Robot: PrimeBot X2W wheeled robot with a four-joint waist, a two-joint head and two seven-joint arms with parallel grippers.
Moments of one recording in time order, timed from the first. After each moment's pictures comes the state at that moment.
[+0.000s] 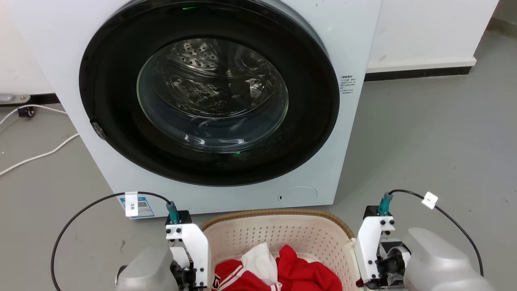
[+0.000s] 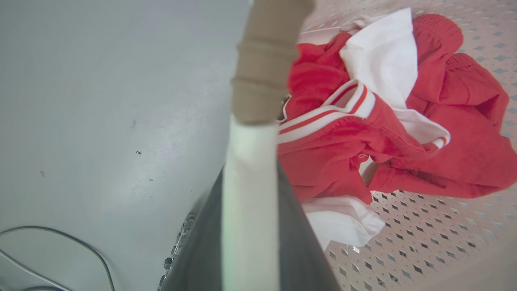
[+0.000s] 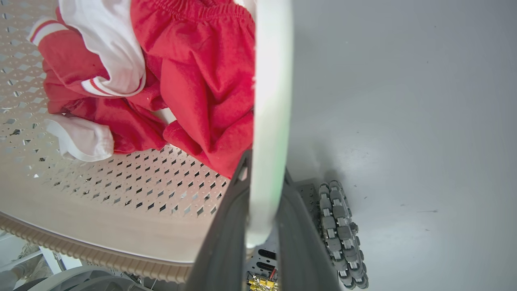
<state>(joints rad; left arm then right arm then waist) -0.67 0.09 -0.71 1.29 -0.85 -0.06 0.55 -0.72 -0.14 0.99 1.25 1.14 0.13 0.74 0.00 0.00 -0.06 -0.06</state>
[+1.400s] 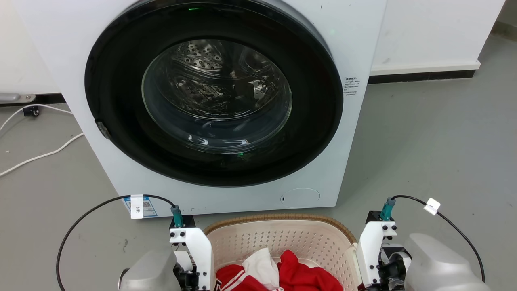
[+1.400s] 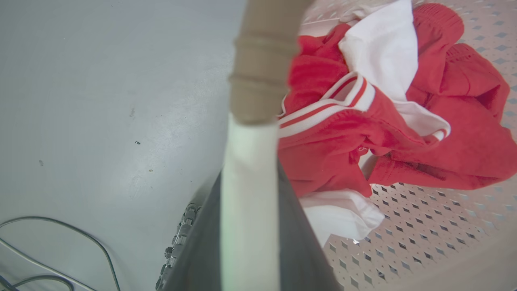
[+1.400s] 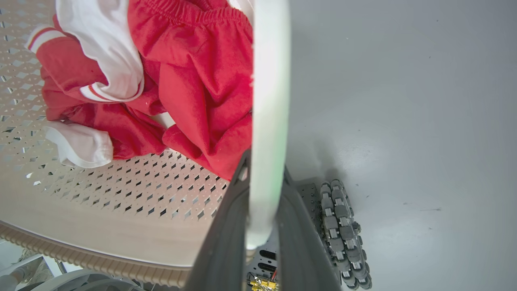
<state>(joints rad) -0.66 0.09 -0.74 1.29 -0.87 -0.06 0.59 -0.70 -0.12 1.00 1.28 1.15 0.13 0.71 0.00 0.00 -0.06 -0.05</state>
